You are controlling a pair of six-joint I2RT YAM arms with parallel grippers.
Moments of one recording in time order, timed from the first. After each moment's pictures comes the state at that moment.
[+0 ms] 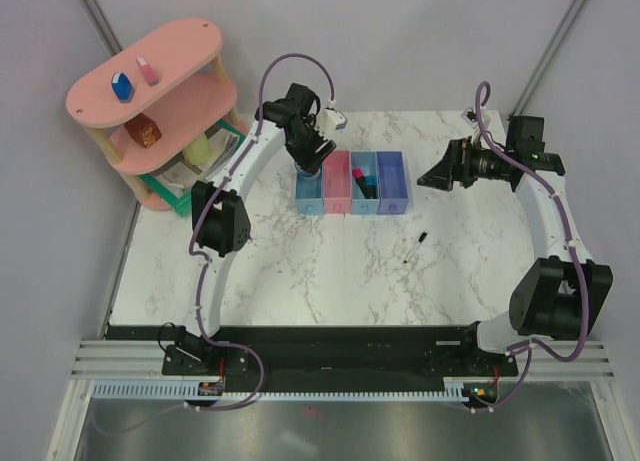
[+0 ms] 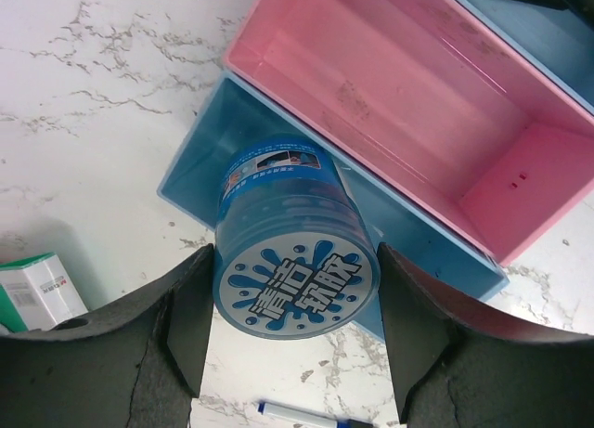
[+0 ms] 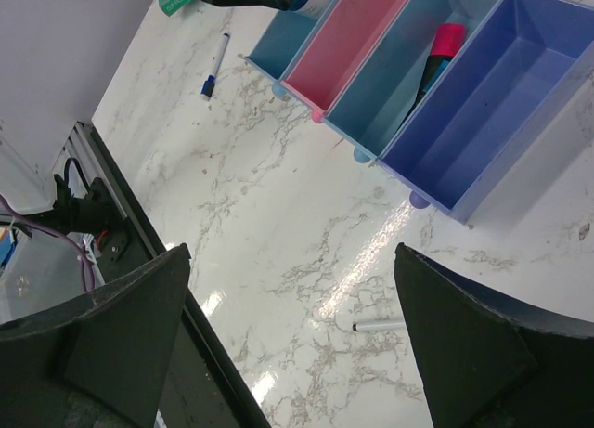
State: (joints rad) left arm -0.43 2.35 2.36 -1.07 0.18 0.53; right arm -0.15 1.49 1.35 -0.71 -1.04 -0.15
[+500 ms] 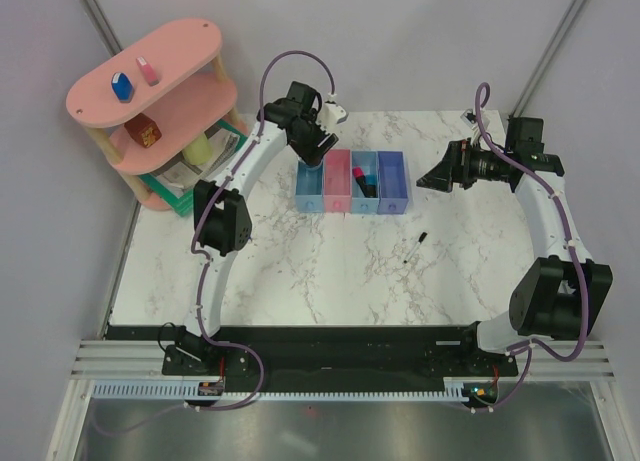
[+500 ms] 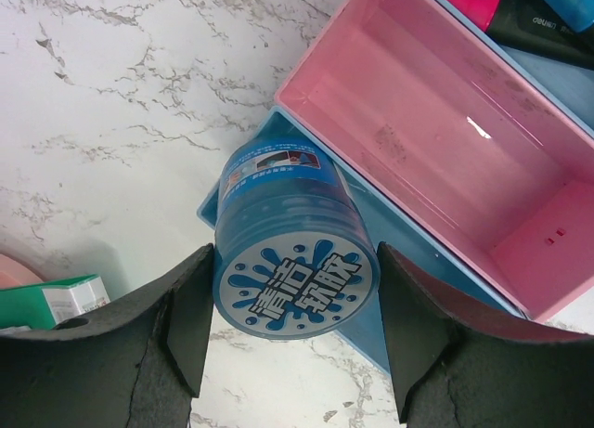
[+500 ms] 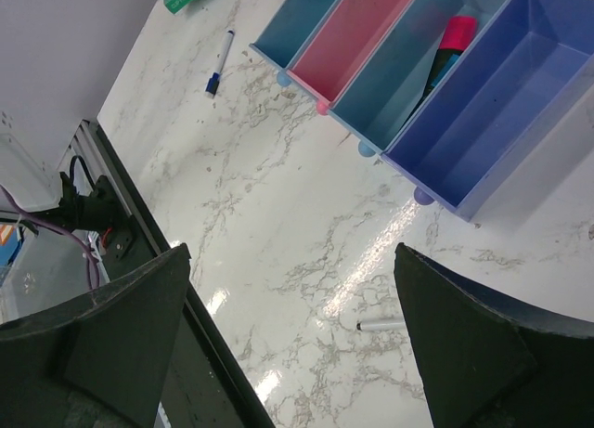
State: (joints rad) left arm -0.43 2.37 2.36 -0.94 0.14 0.51; right arm -0.15 1.49 1.34 -0.71 -1.05 -0.15
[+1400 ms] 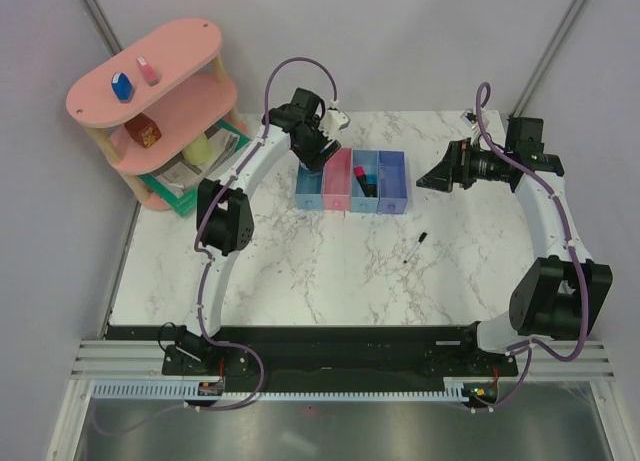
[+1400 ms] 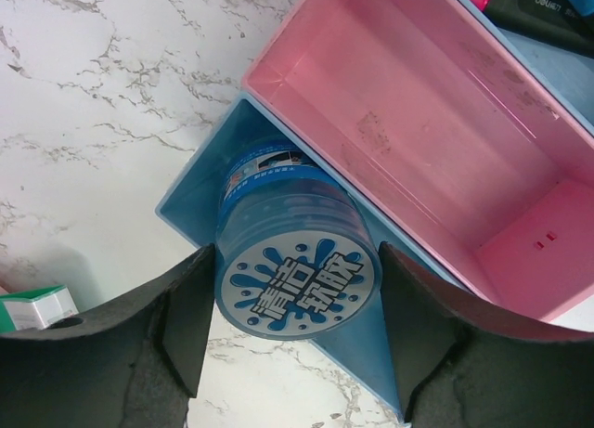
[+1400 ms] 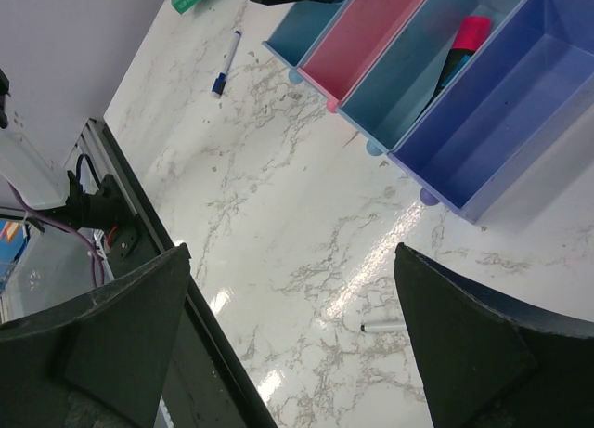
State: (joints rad) left arm -0.44 2.38 2.32 -0.91 0.14 0.49; right arm -0.15 1.49 1.34 -0.71 -1.07 -0.15
